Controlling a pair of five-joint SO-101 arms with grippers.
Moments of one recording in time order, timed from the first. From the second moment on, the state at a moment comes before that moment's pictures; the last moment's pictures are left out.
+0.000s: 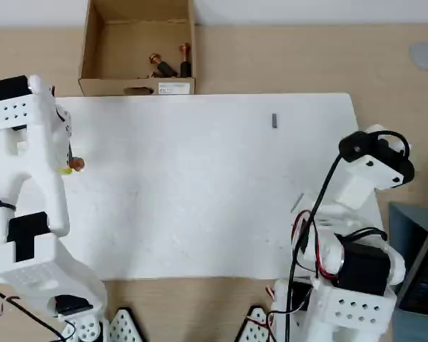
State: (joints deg) left arm -18.5 11.7 -11.9 97.5 70.7; right arm 6.9 -67.6 40.1 94.7 -31.5
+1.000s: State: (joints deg) left arm -19.7 9.7 -15.6 99.8 20.3; right arm 6.9 -67.6 40.1 94.7 -31.5
